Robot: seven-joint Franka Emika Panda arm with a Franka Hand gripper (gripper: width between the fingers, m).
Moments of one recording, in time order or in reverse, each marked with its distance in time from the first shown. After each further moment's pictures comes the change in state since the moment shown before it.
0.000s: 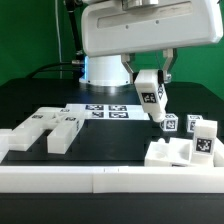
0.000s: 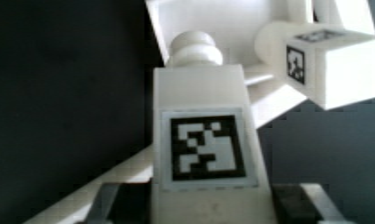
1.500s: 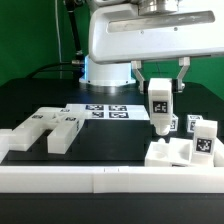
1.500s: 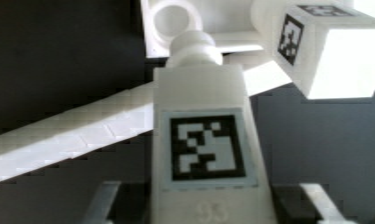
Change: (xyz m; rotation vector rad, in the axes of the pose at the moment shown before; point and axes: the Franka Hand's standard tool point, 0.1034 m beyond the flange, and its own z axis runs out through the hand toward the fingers) arm 0.016 -0.020 0.010 -0.012 0.081 -0.223
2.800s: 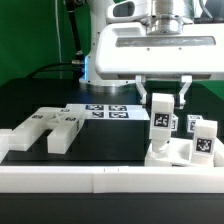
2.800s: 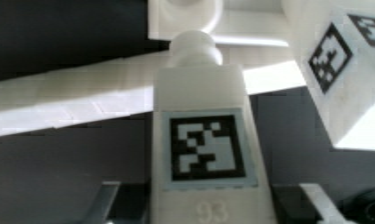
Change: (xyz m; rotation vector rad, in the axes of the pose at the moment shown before) arm -0.015 0.002 0.020 -0.032 0.247 -0.150
